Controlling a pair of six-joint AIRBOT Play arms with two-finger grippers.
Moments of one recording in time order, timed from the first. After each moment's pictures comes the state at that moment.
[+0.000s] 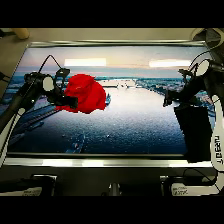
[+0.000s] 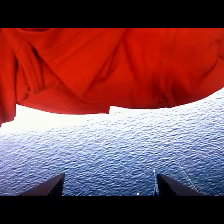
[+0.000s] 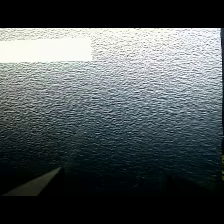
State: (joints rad) left arm -0.31 -1.45 1.40 1.60 -1.30 -1.71; right arm -0.09 -1.55 1.56 -1.41 1.60 1.59
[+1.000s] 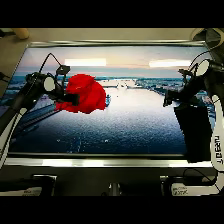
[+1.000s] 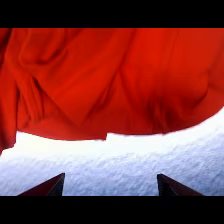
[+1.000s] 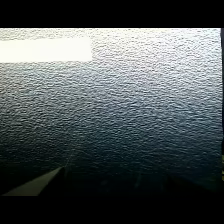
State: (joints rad) left arm -0.31 -1.47 1.40 1.60 -1.18 -1.72; right arm -0.09 -1.55 1.56 -1.41 1.59 1.59
